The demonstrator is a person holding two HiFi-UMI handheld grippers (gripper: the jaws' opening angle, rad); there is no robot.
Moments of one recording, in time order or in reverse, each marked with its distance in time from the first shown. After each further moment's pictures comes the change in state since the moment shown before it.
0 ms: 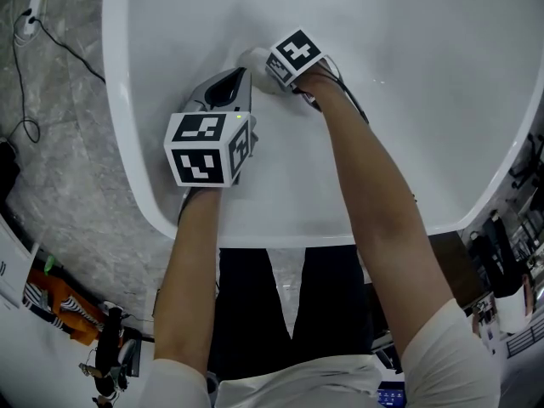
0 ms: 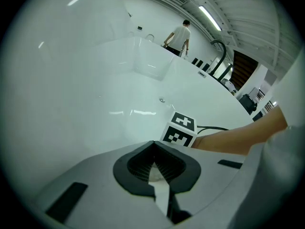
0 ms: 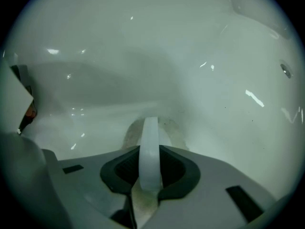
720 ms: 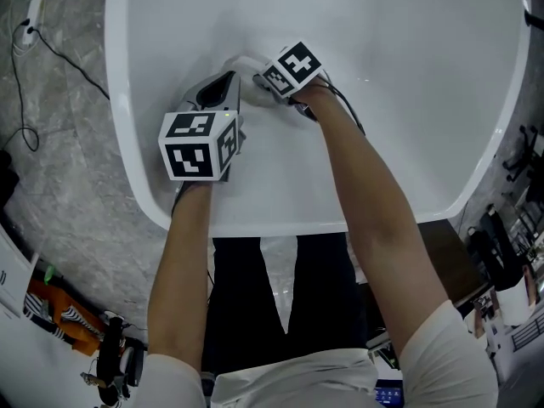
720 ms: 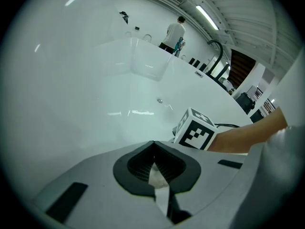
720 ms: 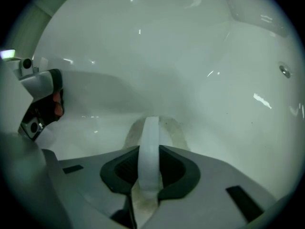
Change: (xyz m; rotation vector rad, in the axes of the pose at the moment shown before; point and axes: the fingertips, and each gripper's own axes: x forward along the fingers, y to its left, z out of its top) left arm -0.007 -0.008 0.005 0.026 -0.001 -0.014; right arm -0.039 0.031 0.000 -0.027 -0.119 0.093
